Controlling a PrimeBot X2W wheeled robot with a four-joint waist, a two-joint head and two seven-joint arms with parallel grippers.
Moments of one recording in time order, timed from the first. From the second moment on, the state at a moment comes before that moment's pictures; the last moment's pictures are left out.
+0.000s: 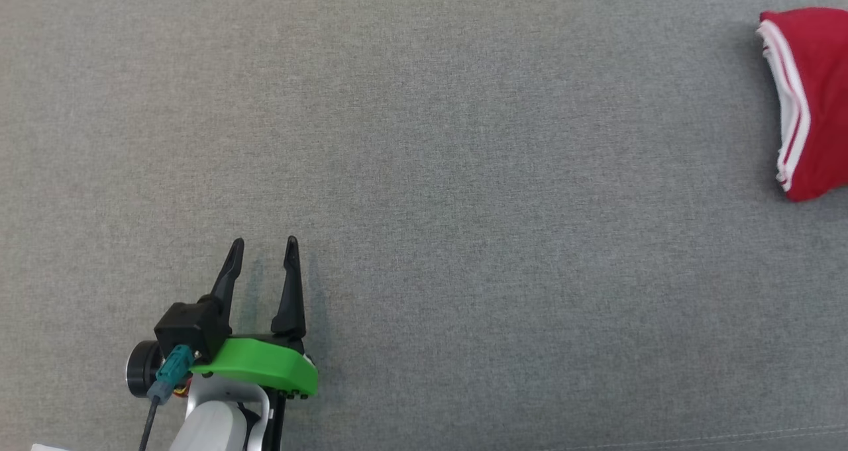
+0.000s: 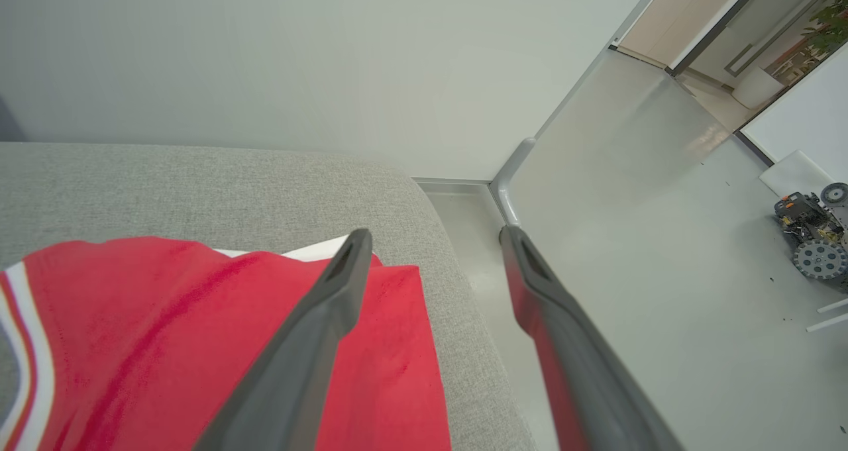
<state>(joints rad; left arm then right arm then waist) -0.16 0.14 -0.30 0.19 -0.40 0.08 -0.23 -0.99 -0.66 -0.14 1.04 -0.01 0.13 0.01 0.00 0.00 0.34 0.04</state>
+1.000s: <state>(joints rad) -0.21 0.14 -0.20 0.27 -0.44 0.08 -0.26 -0.88 -0.21 -0.02 0.91 0.02 0.13 -0.26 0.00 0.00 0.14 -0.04</state>
